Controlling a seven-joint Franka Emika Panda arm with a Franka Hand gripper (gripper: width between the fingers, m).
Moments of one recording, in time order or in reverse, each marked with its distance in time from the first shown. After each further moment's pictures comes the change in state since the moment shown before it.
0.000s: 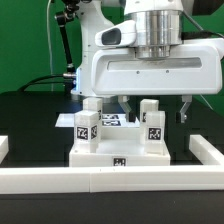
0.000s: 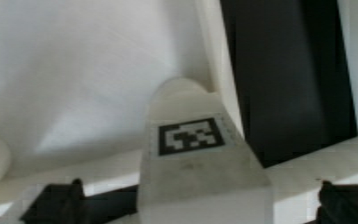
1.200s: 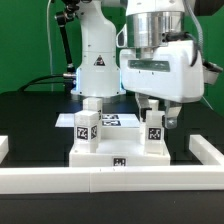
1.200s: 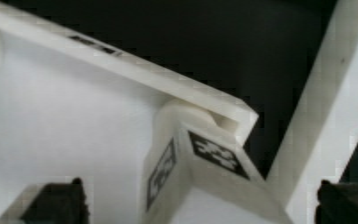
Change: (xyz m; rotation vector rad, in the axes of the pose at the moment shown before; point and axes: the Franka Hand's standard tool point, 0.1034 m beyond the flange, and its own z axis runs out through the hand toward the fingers) arm -0.004 -0.006 0.001 0.000 -0.005 0.794
